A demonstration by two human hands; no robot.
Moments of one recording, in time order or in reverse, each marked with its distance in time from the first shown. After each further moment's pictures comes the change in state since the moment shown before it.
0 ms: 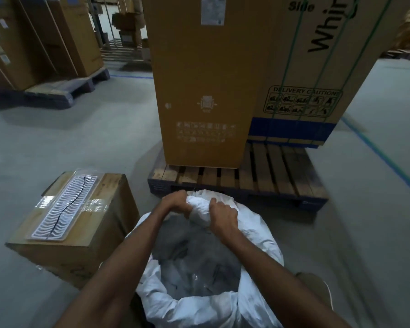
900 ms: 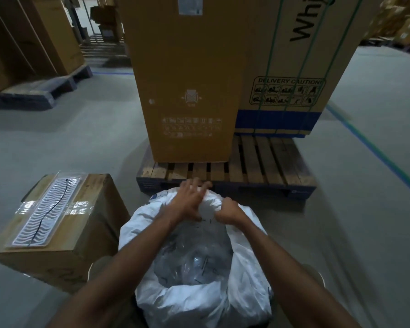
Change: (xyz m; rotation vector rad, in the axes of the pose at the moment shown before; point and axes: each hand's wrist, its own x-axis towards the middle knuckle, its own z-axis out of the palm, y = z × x) left_hand 0.017 0.056 0.047 0.331 0.309 0.417; right_hand -0.008 0.059 -0.030 0.490 -0.259 0.250
